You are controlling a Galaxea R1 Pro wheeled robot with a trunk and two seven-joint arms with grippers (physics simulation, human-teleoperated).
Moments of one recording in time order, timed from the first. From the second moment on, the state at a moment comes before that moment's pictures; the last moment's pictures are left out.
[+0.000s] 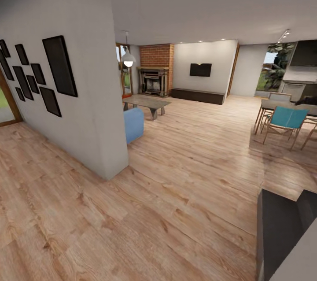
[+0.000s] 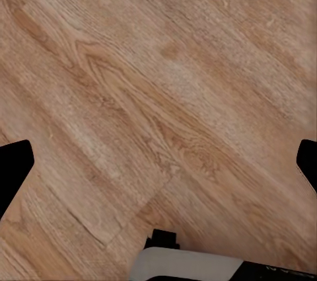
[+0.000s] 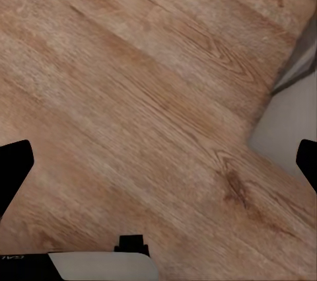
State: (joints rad) left arm -0.24 0.01 0.15 -0.01 -0.01 -0.47 0.08; right arm -0.25 -0.02 0.02 0.01 0.02 -0.48 -0.10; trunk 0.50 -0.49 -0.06
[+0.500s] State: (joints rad) left arm -0.24 0.01 0.15 -0.01 -0.01 -0.47 0.08; right arm -0.25 -0.02 0.02 0.01 0.03 -0.48 -0.10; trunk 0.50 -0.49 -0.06
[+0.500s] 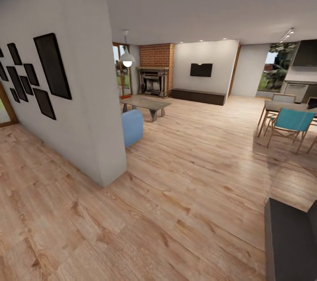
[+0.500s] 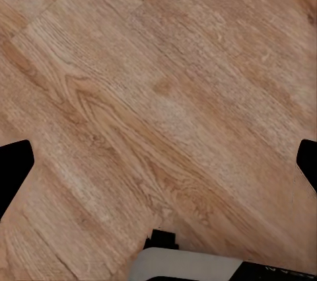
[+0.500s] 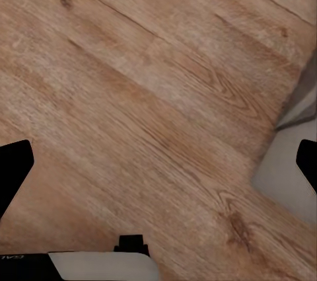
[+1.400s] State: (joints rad) left arm -0.24 0.01 0.15 -0.01 -0.01 -0.47 0.08; right arm -0.25 -0.02 0.02 0.01 0.03 -0.48 -0.10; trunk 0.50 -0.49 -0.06
